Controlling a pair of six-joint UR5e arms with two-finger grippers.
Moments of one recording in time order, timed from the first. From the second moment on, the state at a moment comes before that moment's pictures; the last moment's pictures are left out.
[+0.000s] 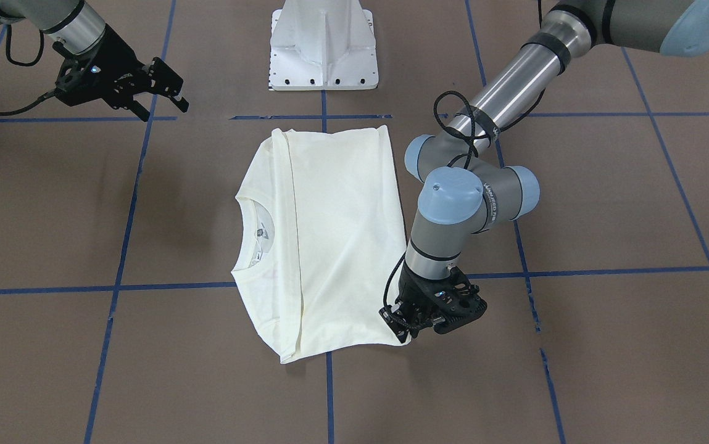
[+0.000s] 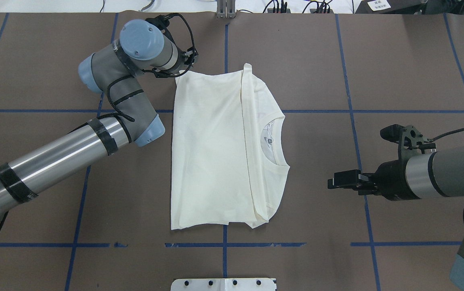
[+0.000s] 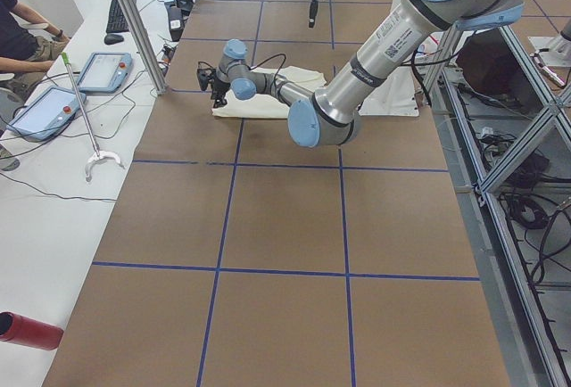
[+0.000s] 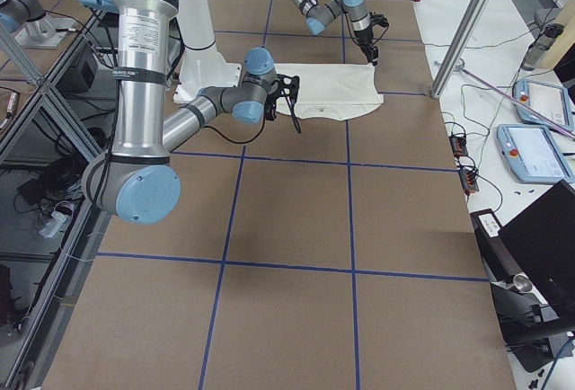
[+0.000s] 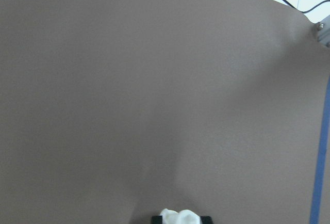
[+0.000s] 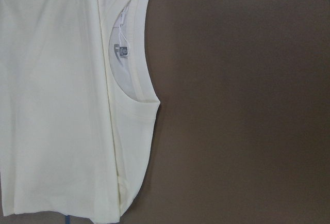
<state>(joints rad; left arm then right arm) -0.76 -2.45 -1.06 -2.21 -1.77 -1.53 0.56 -1.65 2.14 -0.92 1.98 1.44</state>
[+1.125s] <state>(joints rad) -0.76 -2.03 -1.98 -1.63 -1.88 -1.37 0.32 -1.13 2.00 -1.57 1.65 1.23</state>
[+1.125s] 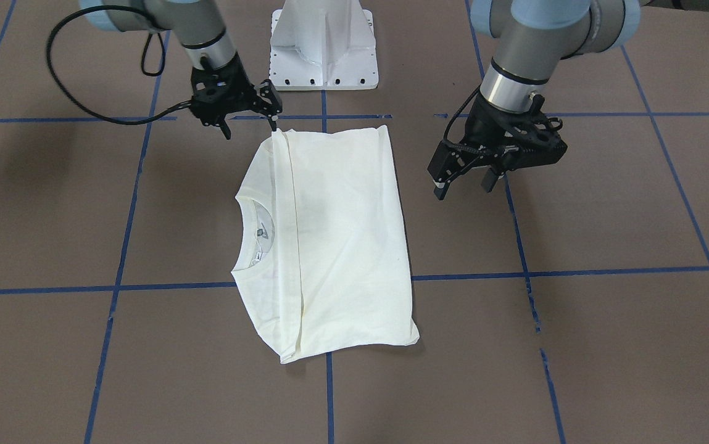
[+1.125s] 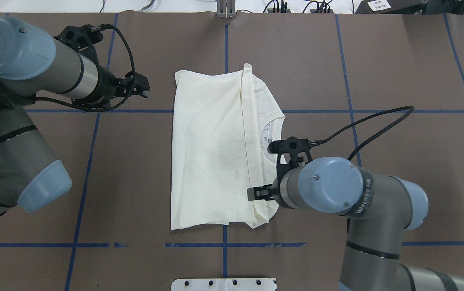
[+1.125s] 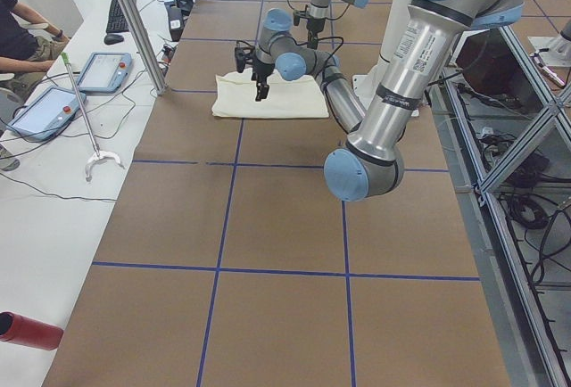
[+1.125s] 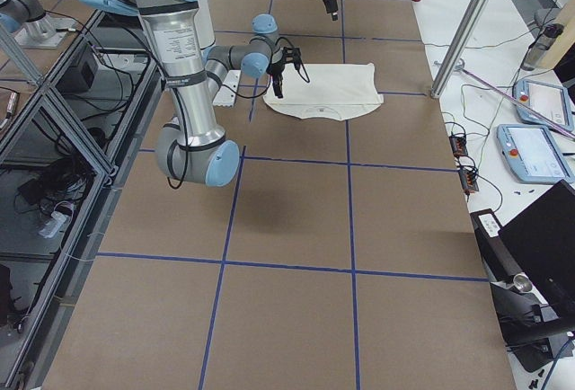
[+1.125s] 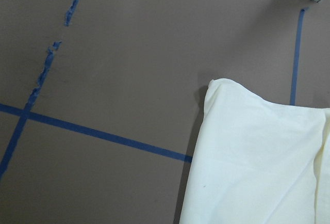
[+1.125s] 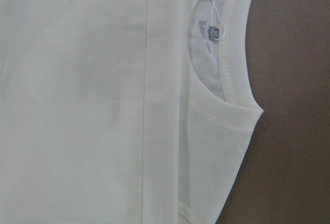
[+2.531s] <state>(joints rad) -0.76 -2.01 -2.04 -1.59 -1.89 -1.35 0.26 -1.01 1.81 -1.74 1.66 1.07</state>
